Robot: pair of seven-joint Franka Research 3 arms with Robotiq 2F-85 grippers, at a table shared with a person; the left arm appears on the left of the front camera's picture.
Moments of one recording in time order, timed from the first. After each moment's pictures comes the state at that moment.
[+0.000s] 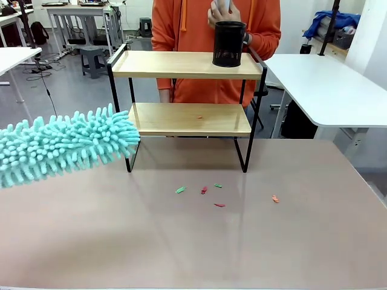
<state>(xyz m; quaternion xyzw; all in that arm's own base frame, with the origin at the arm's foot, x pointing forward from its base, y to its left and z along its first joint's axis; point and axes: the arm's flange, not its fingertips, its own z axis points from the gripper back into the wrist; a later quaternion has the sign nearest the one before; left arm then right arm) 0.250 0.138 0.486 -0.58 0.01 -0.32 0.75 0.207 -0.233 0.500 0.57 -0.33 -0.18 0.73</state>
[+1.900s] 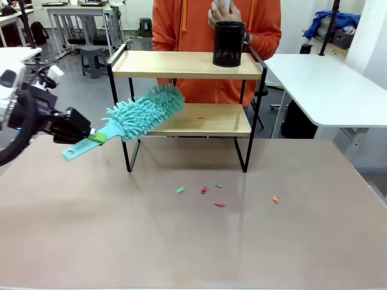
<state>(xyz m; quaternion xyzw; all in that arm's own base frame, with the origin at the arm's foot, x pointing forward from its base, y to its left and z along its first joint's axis) 0.374 -0.068 0.458 -0.43 -0.21 -0.13 0.87 0.207 -0.233 0.500 0.57 -0.34 -0.18 0.73</state>
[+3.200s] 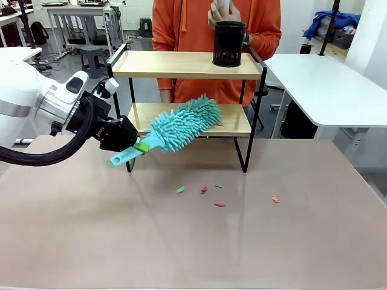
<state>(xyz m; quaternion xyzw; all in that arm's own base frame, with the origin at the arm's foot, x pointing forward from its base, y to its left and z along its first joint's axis) 0.396 -0.161 0.439 -0.44 -0.12 -0.16 0.88 0.207 -0.233 0.500 0.57 -0.34 -0.18 0.73</state>
